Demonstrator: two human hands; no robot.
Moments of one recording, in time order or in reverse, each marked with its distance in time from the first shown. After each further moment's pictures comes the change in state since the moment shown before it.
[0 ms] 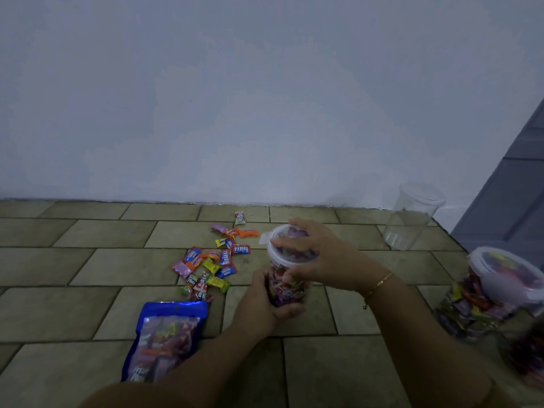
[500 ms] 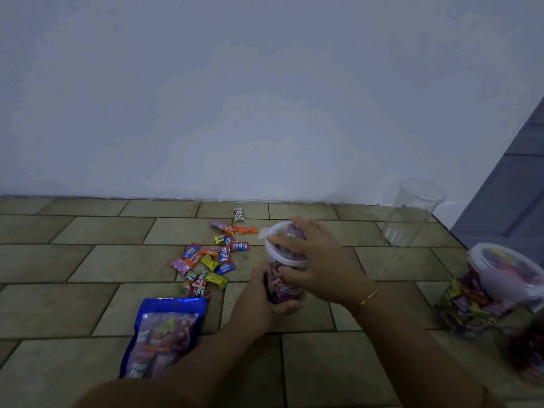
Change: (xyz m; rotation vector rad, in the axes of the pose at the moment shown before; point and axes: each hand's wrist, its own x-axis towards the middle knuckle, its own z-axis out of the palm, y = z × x) left_hand -0.001 0.001 -0.001 0.052 -0.011 0.017; right_hand -0.009 -0.004 0.022 -0.216 0.172 -0.027
